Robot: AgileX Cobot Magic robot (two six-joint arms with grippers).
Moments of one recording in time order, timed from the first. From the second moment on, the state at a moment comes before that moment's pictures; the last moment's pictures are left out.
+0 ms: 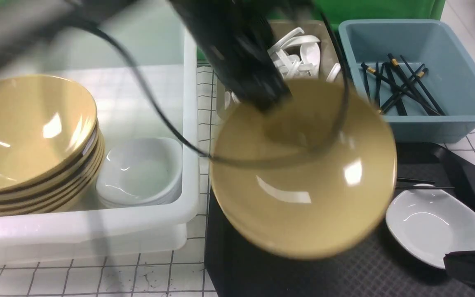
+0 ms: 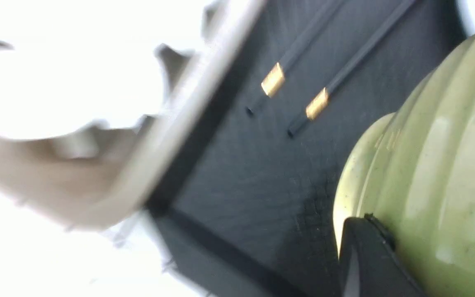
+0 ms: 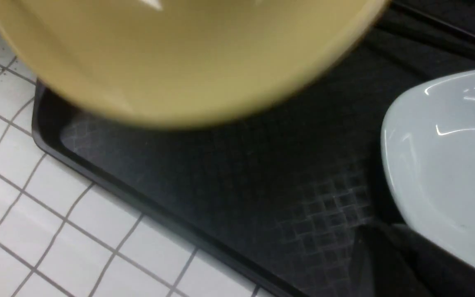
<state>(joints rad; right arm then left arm) 0.10 0.71 -0.39 0.61 0.68 -0.69 -0.51 1.82 -1.90 -0.27 1.24 0.44</state>
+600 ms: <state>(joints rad) 0.13 0.71 -0.39 0.61 0.67 -0.69 0.59 1.48 -1.50 -0.51 1.17 0.29</state>
